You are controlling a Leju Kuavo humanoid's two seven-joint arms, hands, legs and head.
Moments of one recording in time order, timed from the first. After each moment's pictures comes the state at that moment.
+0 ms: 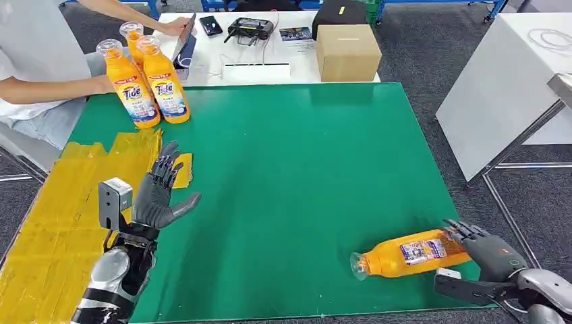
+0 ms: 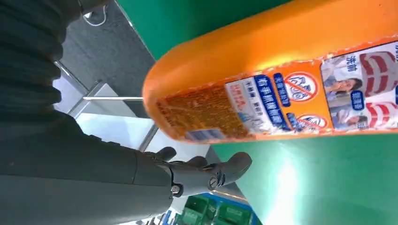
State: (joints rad) left arm -0.18 -0.04 -0.15 -1.43 0.09 -0.11 -0.31; right arm 0.19 -0.81 0.13 -1.54 0.75 0.16 -0.14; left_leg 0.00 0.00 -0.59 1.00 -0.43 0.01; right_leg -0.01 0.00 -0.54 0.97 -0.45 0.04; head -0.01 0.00
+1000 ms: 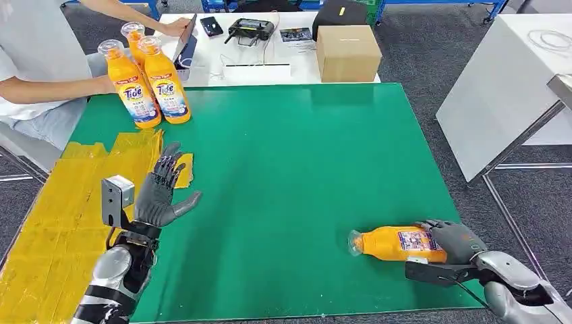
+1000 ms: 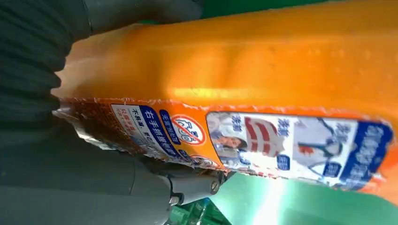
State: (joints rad) left arm -0.20 -0.04 -0.15 -1.40 0.11 -0.12 -0.30; right arm -0.06 -0.70 0.34 -1.29 0.86 0.14 -0.15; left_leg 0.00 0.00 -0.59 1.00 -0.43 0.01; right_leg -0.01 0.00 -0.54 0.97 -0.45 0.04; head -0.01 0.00
